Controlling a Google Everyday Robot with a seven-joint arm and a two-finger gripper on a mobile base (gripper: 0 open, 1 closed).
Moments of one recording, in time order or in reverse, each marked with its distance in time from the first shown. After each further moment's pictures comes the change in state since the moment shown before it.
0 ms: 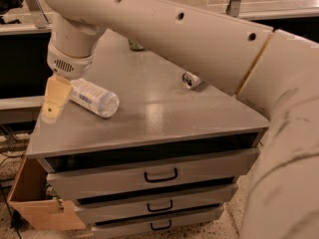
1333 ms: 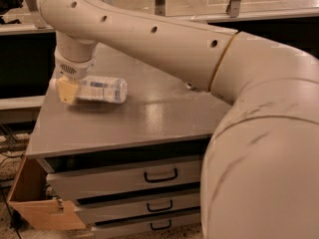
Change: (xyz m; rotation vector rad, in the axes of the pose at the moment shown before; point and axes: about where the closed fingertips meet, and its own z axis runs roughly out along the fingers) arm 0.006 -0.058 0.044 0.131 0.068 0.049
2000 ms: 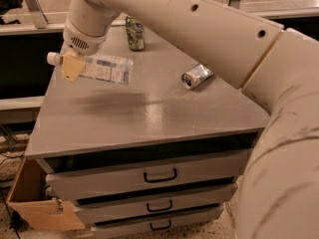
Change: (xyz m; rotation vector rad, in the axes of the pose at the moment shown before) arm -0.014 -0.017 -0.070 0.010 -0.165 -0.078
